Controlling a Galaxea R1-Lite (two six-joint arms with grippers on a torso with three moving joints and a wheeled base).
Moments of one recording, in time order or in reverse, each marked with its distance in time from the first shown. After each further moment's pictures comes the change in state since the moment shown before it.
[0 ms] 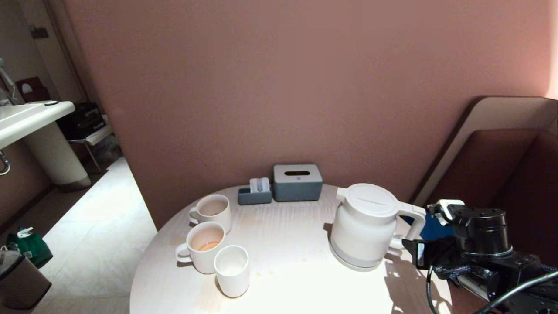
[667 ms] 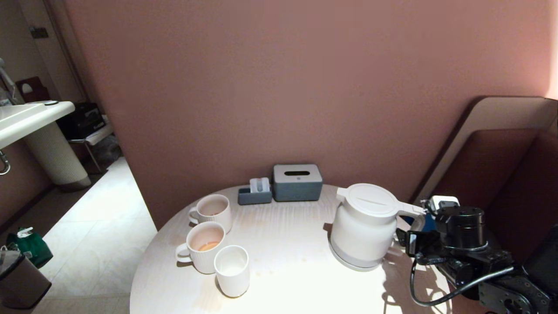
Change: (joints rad) left arm 0.000 0.000 0.000 0.000 0.000 0.000; right arm -0.010 0.167 -0.031 -0.202 -0.164 -0.026
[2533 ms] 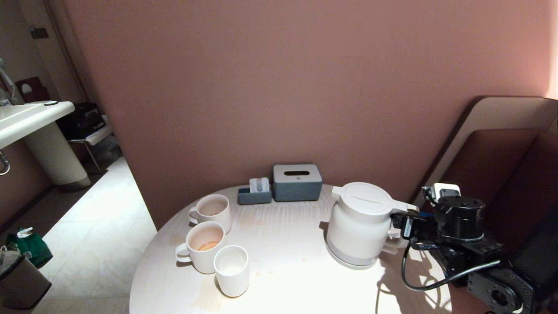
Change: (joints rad) left arm 0.000 0.000 0.000 0.000 0.000 0.000; right arm -0.004 0.052 -0.048 -0.157 -0.001 -0.012
